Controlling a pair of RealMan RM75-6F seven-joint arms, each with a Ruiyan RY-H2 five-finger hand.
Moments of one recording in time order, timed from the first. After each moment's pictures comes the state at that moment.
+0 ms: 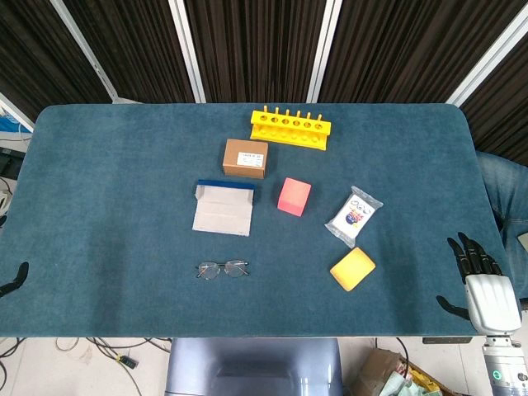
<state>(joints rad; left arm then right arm) -0.07 -1.07 -0.12 -1.65 1.35 1.45 -0.09 0.06 -1.17 0.07 -1.60 -1.51 1.52 -0.11</state>
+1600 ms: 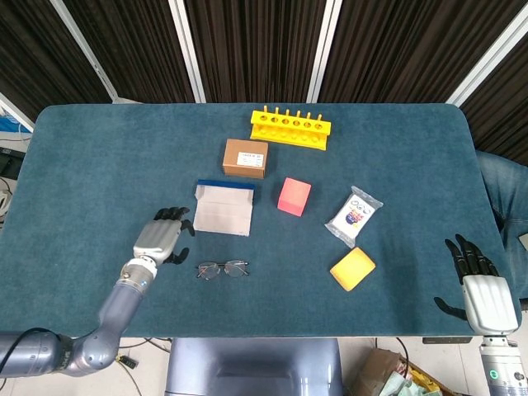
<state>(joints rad) -0.88 -1.39 -0.17 -1.94 0.46 1.14 0.65 0.06 -1.18 0.07 -1.60 -1.50 1.50 -0.11</state>
